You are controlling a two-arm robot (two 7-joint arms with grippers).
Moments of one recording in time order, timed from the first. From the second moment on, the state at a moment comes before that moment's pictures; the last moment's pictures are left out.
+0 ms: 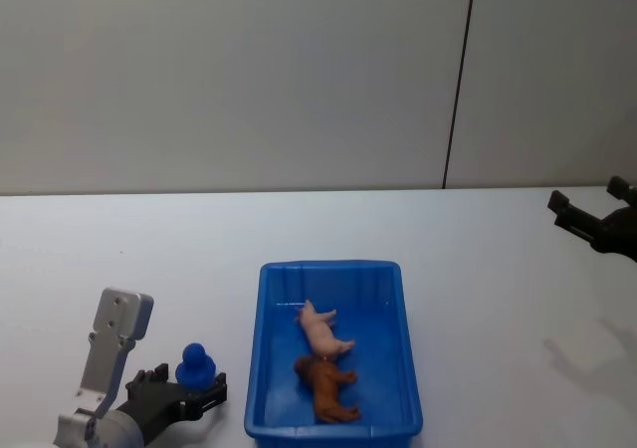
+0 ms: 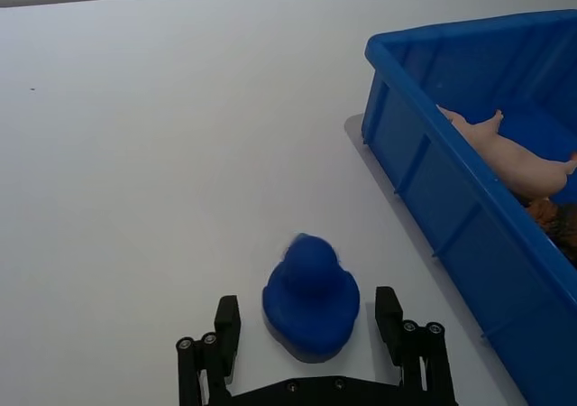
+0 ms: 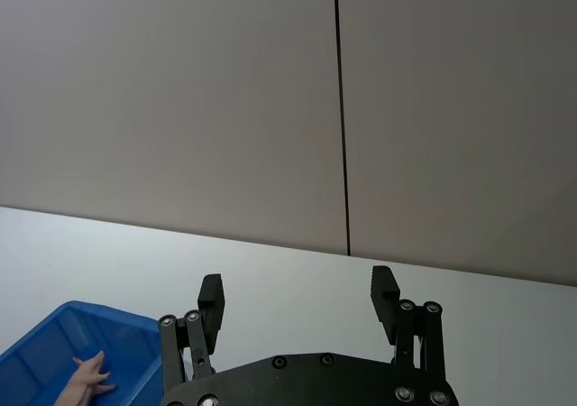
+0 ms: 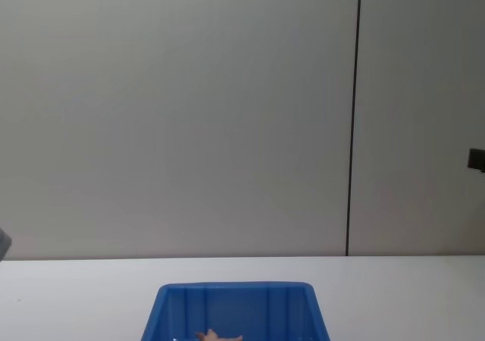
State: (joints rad) left arm -0.04 0.51 0.34 -1.52 -0.59 0.33 0.01; right arm 0.13 0.43 -0.09 -1.60 0.53 0.17 0.32
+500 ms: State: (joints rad) left arm -0.05 0.50 0.34 -1.51 -0.58 0.33 0.00; right arm 0.13 0.43 -0.09 -1.60 0.53 0.17 0.32
